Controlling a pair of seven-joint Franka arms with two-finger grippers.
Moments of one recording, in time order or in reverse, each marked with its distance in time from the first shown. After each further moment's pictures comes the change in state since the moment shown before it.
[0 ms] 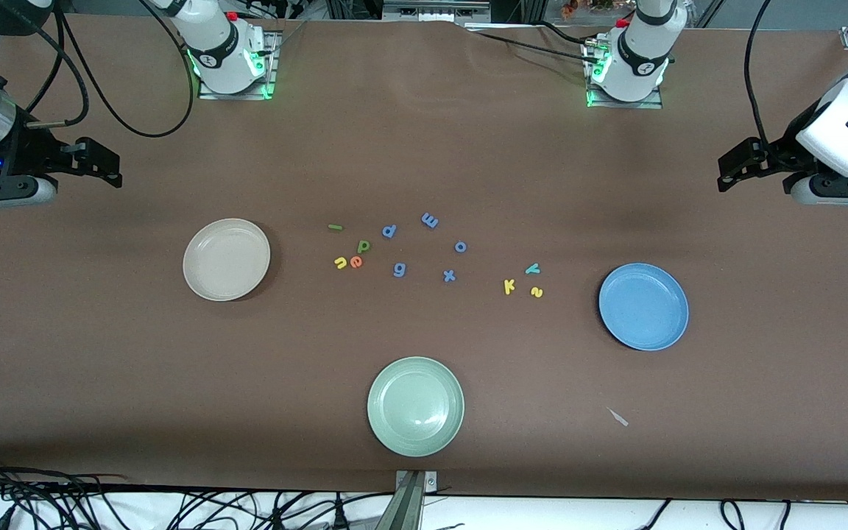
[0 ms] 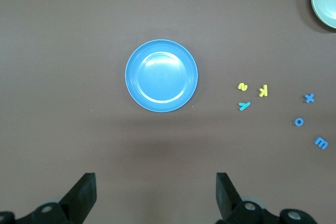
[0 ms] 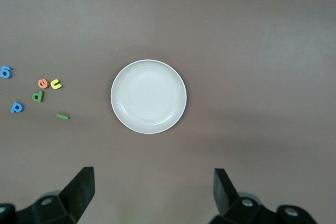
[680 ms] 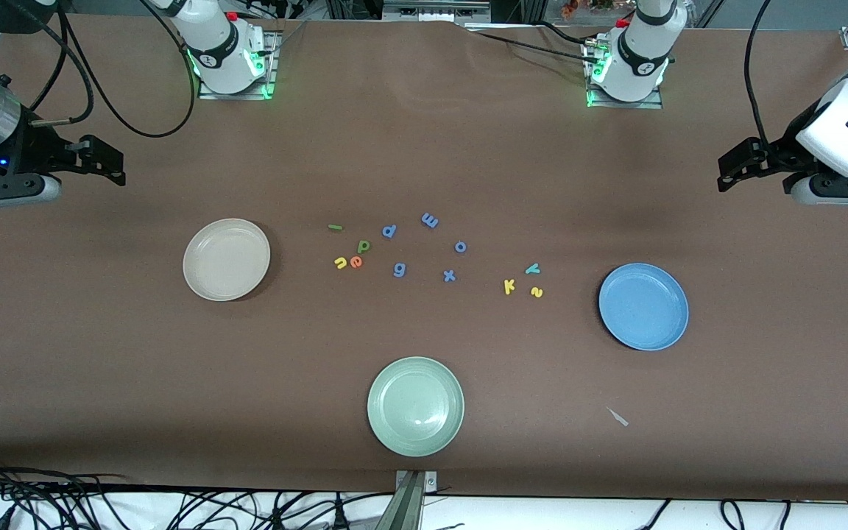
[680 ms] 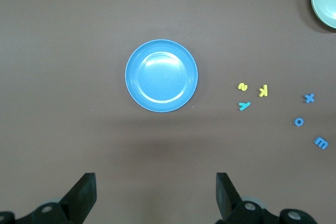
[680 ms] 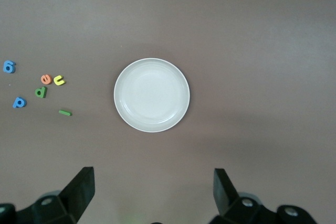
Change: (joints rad) left arm 0.000 0.000 0.000 0.000 0.000 0.000 0.000; right arm 0.016 0.002 0.006 0.003 0.000 -0.008 -0.011
